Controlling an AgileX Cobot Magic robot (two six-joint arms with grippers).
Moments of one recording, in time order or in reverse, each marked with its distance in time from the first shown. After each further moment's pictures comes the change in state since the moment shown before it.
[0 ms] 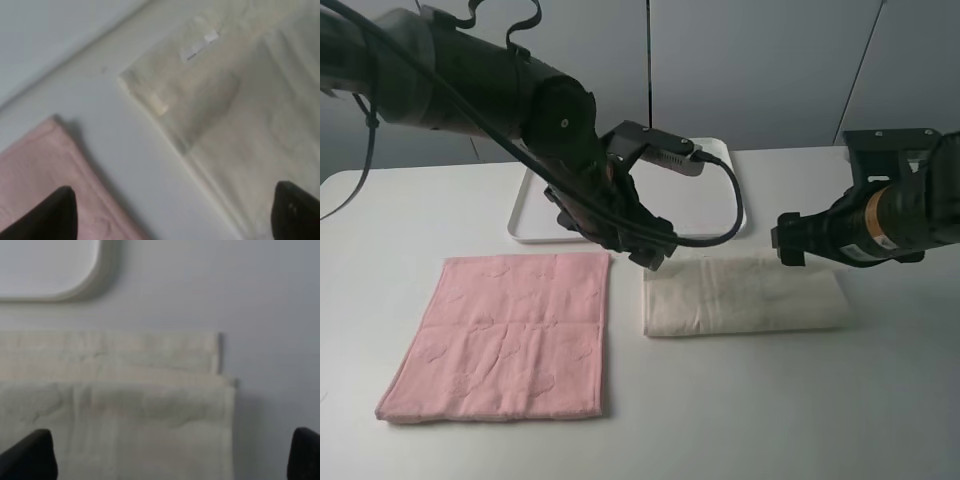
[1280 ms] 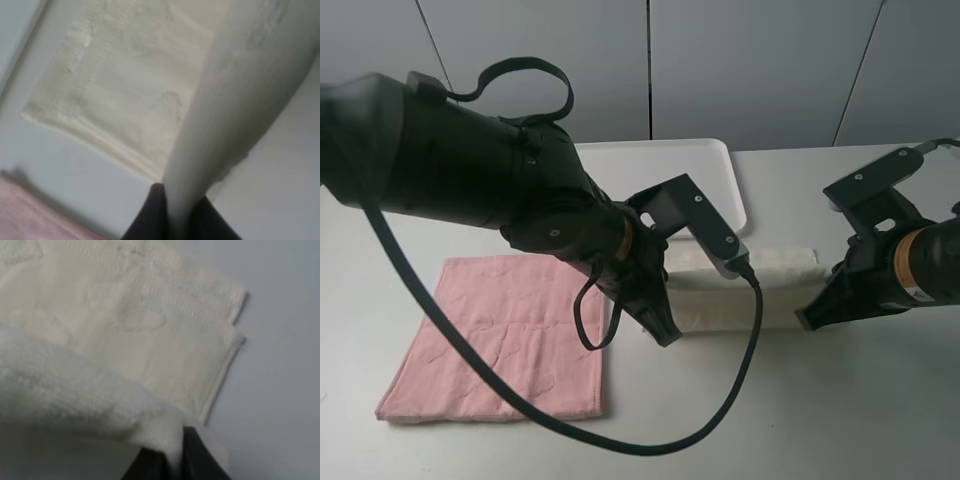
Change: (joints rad) left arm -0.207 -0.079 0.226 0.372 -0.220 0.006; right arm 0.122 -0.127 0.166 -0.113 0.063 -0.252
